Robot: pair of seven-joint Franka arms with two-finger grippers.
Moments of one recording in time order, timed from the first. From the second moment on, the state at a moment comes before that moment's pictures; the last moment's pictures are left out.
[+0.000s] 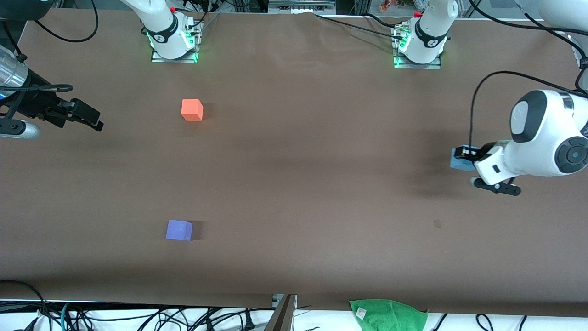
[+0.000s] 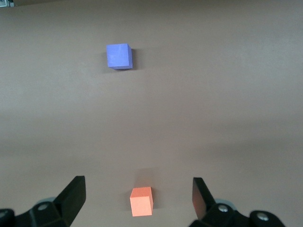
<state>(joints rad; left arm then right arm) 0.30 0.38 -0.38 -1.68 0.06 1.67 0.07 0.21 0.08 -0.15 -1.53 0.05 1.63 0.18</state>
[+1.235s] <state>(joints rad) -0.25 0.73 -0.55 -1.66 0.18 2.18 -0.76 0.21 0.08 -0.15 -1.53 0.05 1.66 0.18</state>
